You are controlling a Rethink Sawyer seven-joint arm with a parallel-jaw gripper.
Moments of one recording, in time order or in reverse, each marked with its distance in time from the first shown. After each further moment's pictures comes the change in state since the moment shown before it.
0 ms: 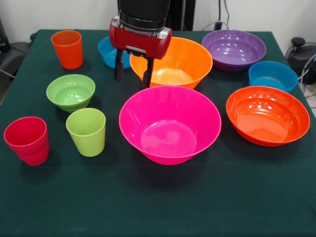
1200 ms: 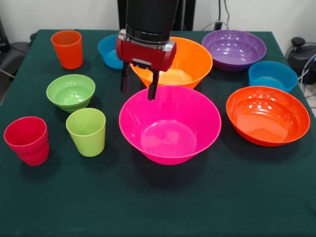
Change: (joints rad) arm 0.004 0.044 0.014 0.015 0.026 -0.096 0.016
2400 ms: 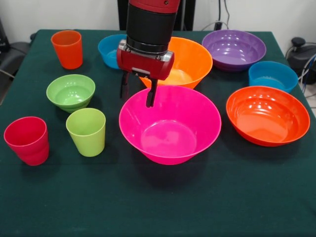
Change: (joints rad) arm 0.000 0.043 -0.008 0.006 -0.001 -0.065 0.000
